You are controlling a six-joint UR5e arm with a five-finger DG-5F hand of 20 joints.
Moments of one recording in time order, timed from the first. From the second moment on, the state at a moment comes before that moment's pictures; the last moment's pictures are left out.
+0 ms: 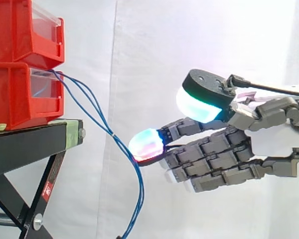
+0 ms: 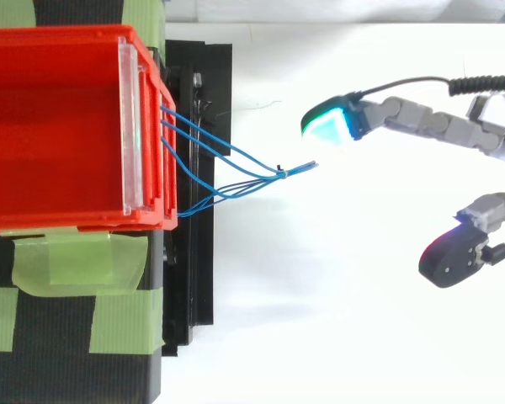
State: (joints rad) arm 0.30 -1.84 -2.04 -2.46 -0.99 -0.27
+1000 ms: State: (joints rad) arm 0.34 -1.99 -1.97 -2.27 -0.84 -0.23
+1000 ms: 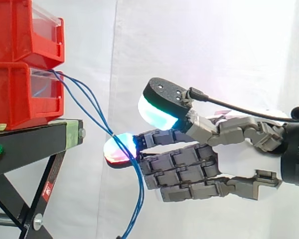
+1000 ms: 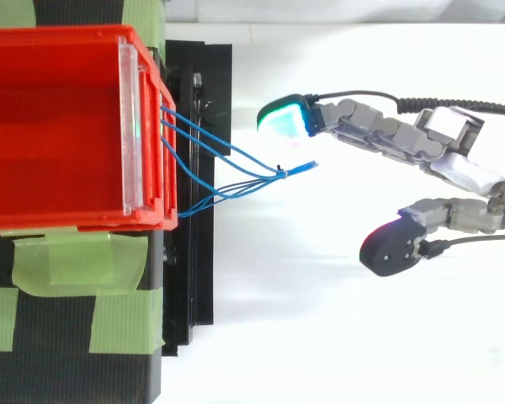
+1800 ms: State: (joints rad) arm 0.35 -2.13 -1.87 -2.33 -0.86 -0.11
